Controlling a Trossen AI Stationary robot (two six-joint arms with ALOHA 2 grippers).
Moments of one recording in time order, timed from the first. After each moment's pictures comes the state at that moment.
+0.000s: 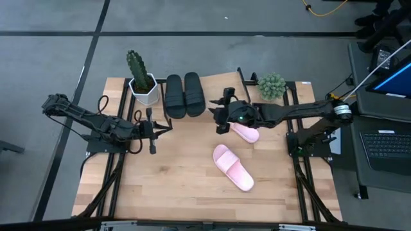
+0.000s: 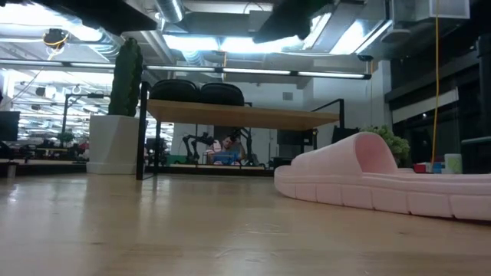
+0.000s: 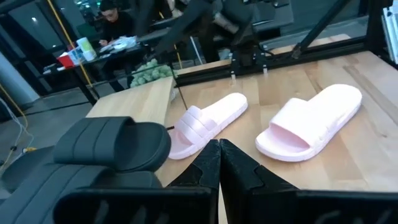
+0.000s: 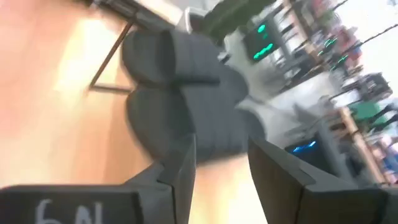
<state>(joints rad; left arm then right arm) -0.33 0.68 0.48 -0.04 -0.58 0.14 0.02 1.52 1.25 -0.20 0.55 -0.55</state>
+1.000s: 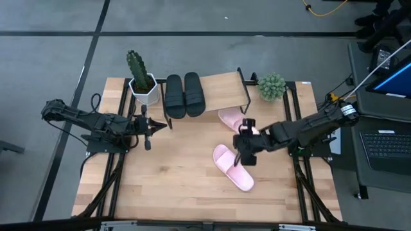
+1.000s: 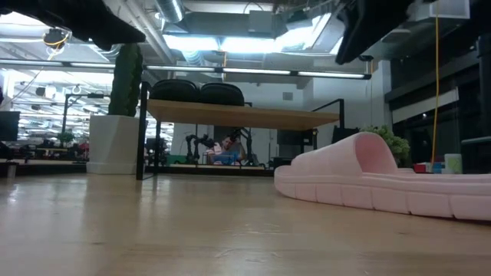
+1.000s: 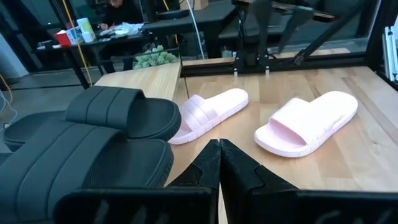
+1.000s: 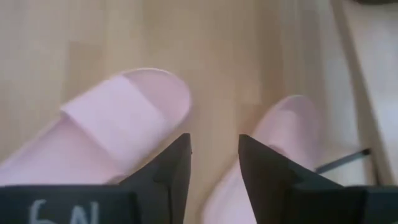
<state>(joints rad) -0.25 0.51 0.41 -0.14 -0.50 0.03 0.34 1.46 1.25 -0.92 0.42 0.21</state>
